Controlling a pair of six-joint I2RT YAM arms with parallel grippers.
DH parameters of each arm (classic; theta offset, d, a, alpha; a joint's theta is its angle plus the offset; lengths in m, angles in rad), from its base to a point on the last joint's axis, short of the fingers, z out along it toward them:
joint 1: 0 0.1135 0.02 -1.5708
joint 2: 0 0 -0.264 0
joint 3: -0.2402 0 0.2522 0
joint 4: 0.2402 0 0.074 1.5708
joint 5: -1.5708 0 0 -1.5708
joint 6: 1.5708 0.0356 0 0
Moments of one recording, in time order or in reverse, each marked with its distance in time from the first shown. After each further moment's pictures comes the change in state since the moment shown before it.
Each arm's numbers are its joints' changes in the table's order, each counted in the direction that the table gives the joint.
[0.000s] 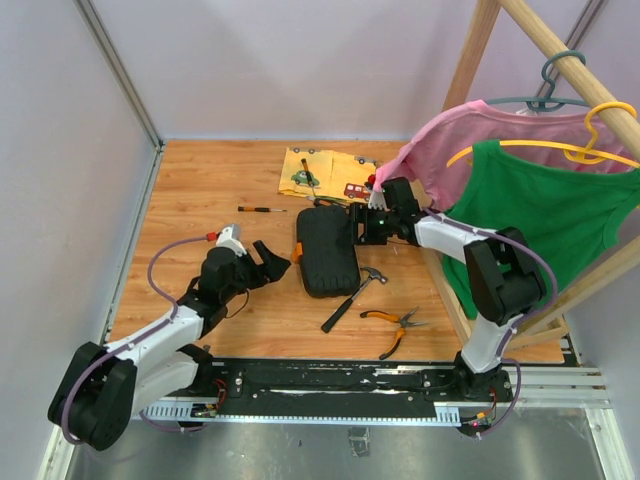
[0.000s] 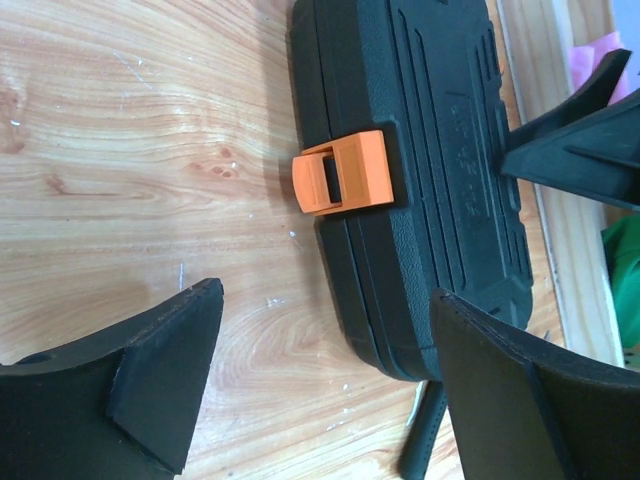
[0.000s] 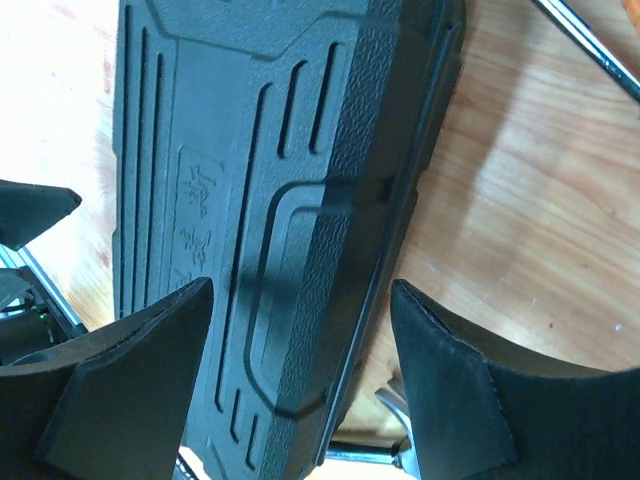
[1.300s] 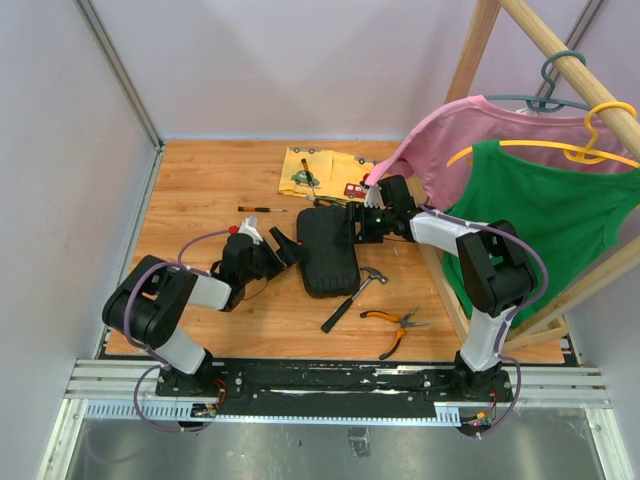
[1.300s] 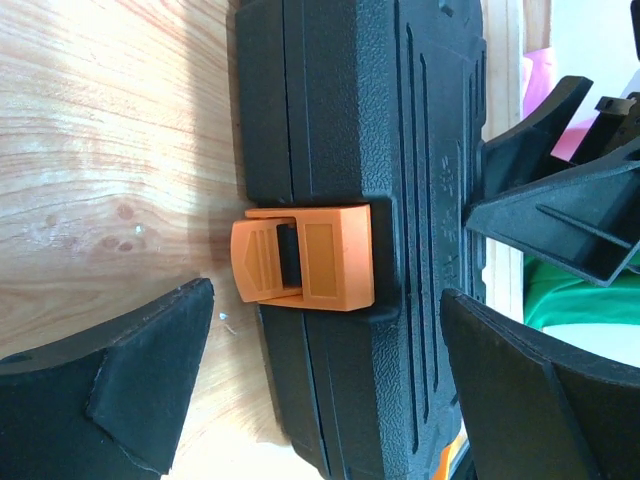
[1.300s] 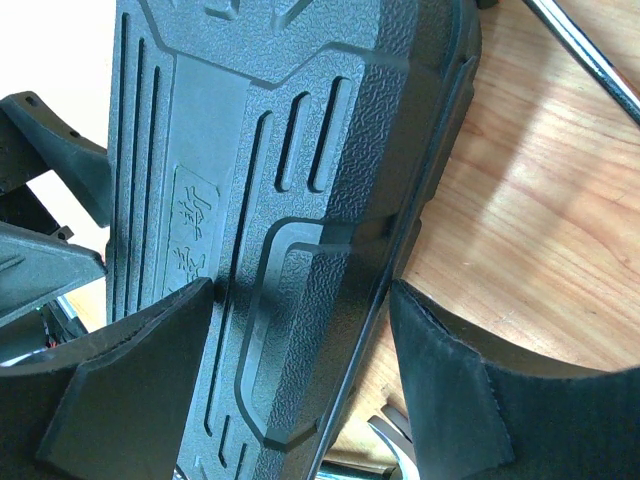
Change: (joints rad) left arm 0.022 0.580 -0.096 -0.501 -0.193 -0.241; right arm 0.003 0.093 -0.069 0.000 0.050 -0.039
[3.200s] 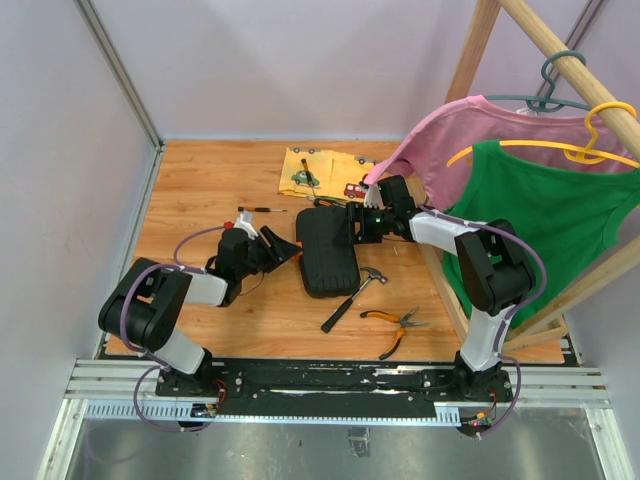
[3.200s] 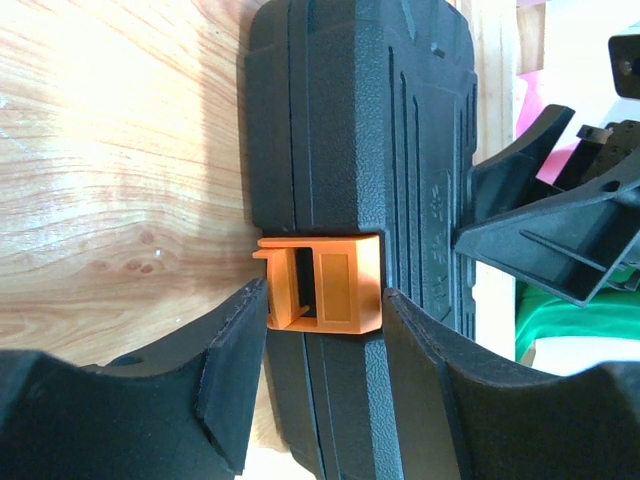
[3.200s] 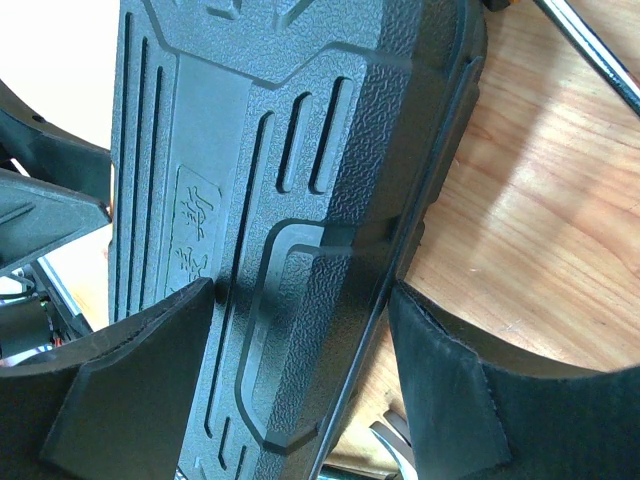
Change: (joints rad) left arm 0.051 -0.019 -0.035 0.052 -0.037 0.000; right arm 0.000 0.011 -0.001 -0.012 0.007 0.000
